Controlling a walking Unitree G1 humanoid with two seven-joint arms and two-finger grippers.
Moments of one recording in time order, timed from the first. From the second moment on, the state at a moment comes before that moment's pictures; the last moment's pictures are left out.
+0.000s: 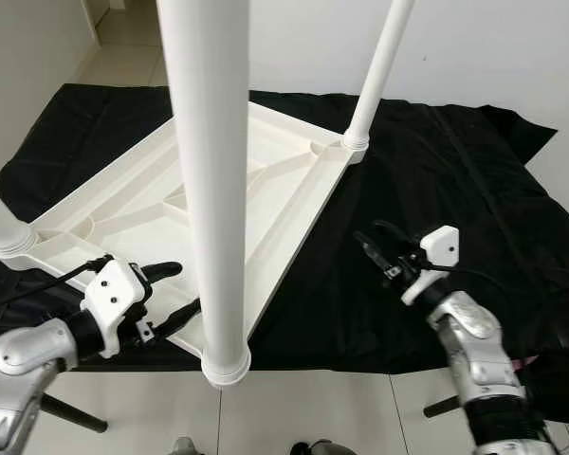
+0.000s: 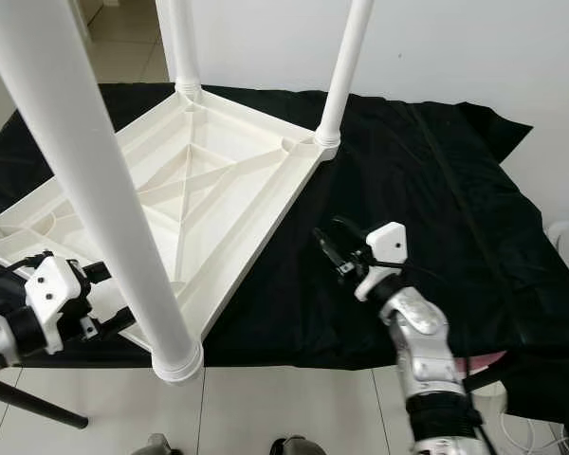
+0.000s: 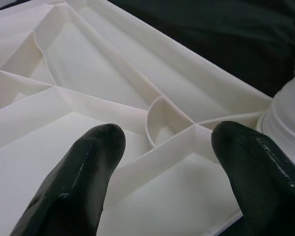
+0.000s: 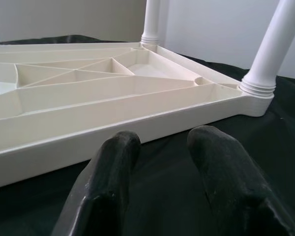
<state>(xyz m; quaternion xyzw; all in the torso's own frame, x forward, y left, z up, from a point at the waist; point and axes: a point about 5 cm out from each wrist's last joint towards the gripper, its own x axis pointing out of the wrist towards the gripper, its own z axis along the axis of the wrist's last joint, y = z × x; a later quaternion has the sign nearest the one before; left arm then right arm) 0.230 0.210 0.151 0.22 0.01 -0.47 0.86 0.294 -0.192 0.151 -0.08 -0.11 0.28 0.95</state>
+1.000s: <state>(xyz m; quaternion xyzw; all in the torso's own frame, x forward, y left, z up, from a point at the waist) 0.305 0.170 0.134 0.37 -0.02 -0.52 0.77 0.257 -0.165 0.156 -0.03 -0.08 0.36 0.93</state>
